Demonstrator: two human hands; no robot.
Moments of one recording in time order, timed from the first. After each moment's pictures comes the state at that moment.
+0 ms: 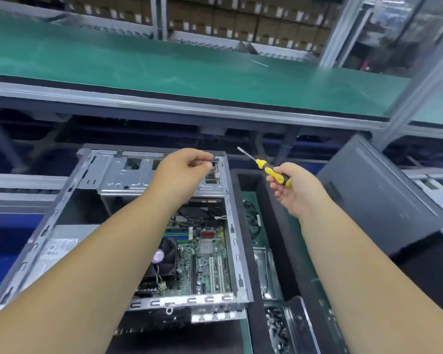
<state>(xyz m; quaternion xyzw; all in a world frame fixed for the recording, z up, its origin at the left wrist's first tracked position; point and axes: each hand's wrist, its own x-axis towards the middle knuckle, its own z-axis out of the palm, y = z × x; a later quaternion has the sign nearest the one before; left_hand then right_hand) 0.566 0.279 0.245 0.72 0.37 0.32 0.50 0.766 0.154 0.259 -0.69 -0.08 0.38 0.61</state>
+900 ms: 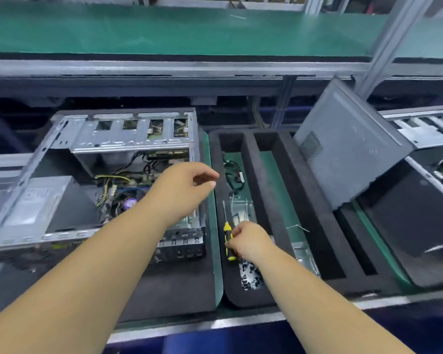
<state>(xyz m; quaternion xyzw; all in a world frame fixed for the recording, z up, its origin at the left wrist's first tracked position) 0.571 0.140 0.212 0.85 0.34 0.16 0.36 0.708 0.022 0.086 -0.86 -0.32 0.36 0.18</state>
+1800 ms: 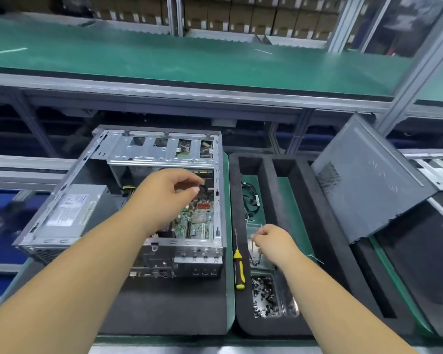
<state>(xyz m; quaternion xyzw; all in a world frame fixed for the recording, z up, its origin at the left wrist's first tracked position) 0.510 0.170 0.237 0.79 0.39 0.25 0.40 0.736 0.038 0.118 -0.86 -0.33 0.32 0.24</state>
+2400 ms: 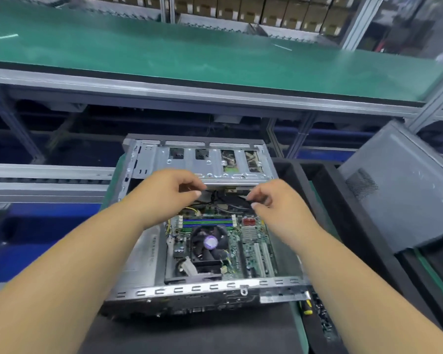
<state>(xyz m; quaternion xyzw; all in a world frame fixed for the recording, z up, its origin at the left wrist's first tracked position) 0.427 0.329 0.223 0.85 0.35 0.13 0.38 0.633 0.171 0.212 -0.81 -0.51 0.12 0.27</state>
